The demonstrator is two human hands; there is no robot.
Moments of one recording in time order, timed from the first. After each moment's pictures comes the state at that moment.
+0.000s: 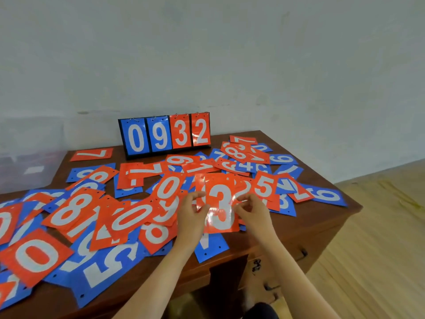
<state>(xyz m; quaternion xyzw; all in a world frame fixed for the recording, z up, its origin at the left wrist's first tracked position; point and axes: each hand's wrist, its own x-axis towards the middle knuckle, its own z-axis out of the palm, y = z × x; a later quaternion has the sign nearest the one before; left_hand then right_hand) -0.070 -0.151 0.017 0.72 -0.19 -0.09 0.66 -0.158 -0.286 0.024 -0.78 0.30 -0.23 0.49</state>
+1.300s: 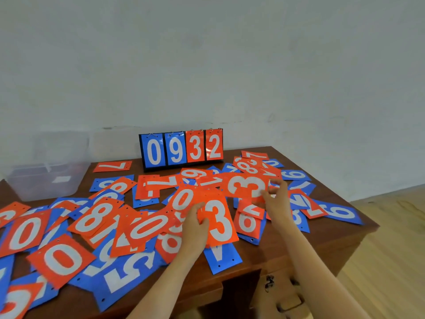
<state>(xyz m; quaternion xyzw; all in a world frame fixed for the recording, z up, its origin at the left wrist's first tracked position) -0.062 -0.127 0.033 0.79 -0.17 -0.10 0.58 -0.132 -0.313 0.070 -0.68 0.33 -0.34 0.56</state>
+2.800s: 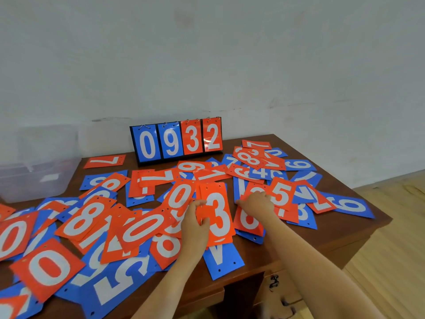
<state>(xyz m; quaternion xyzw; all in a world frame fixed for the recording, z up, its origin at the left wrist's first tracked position) -0.045 -0.147 0.006 0.78 -0.18 -0.05 0.59 -0.054 -0.338 0.014 -0.87 0.45 0.06 0.18</state>
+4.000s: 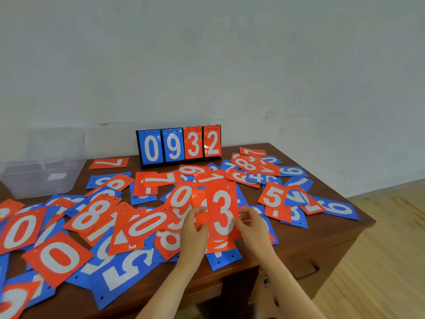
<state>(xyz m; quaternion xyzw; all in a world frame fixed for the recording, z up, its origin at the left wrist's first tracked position) -0.077 -0.118 0.015 0.72 -0.17 -0.09 0.66 -0.143 -0.253 0.017 -0.77 0.31 -0.23 0.50</state>
